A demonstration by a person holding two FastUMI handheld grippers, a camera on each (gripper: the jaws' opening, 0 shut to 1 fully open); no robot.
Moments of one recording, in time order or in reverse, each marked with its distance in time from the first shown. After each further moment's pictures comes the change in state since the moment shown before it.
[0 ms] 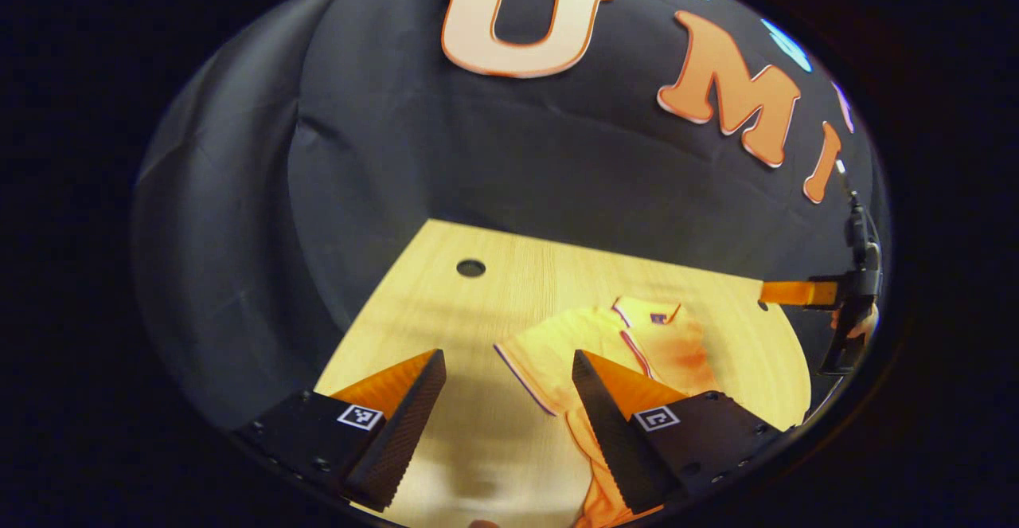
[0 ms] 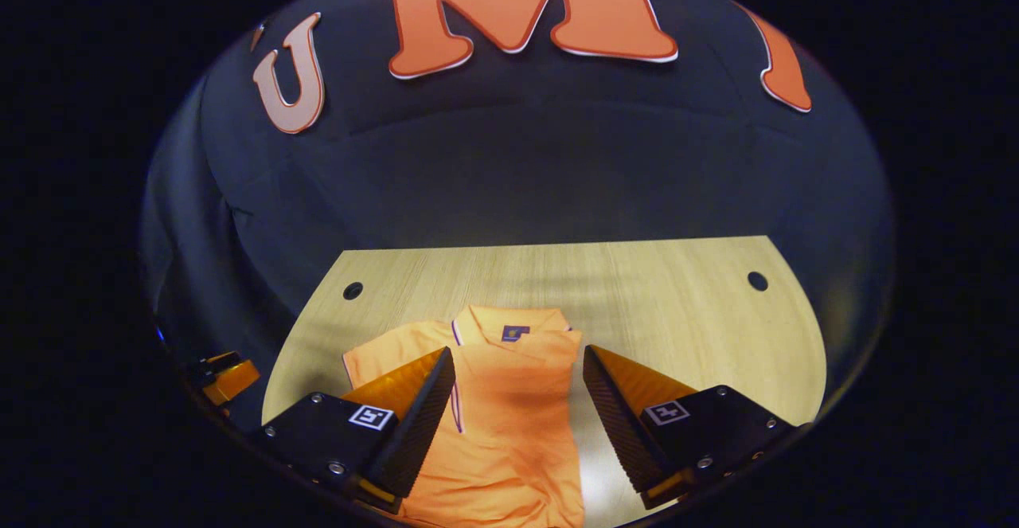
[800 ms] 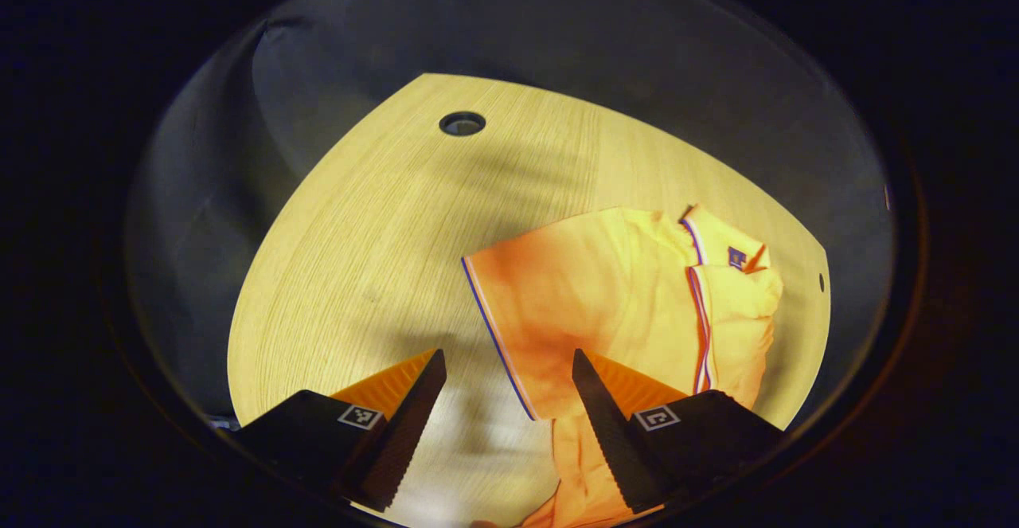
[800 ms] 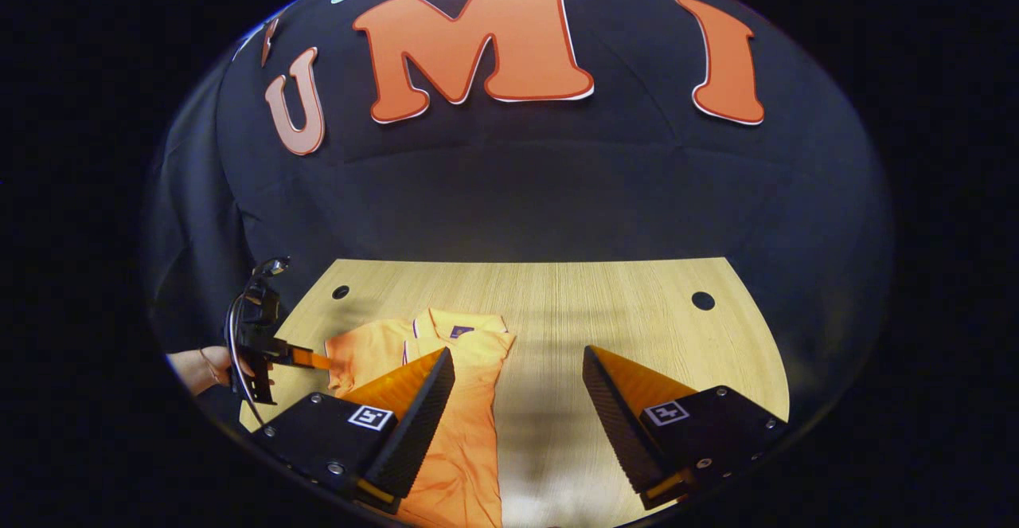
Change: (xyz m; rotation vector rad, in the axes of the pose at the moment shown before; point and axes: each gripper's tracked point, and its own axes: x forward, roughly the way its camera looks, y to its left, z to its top) left arm 0.136 -0.022 -0.091 -0.136 0.481 0.166; right arm -0.059 -0.092 -0.010 -0.012 -0.064 0.015
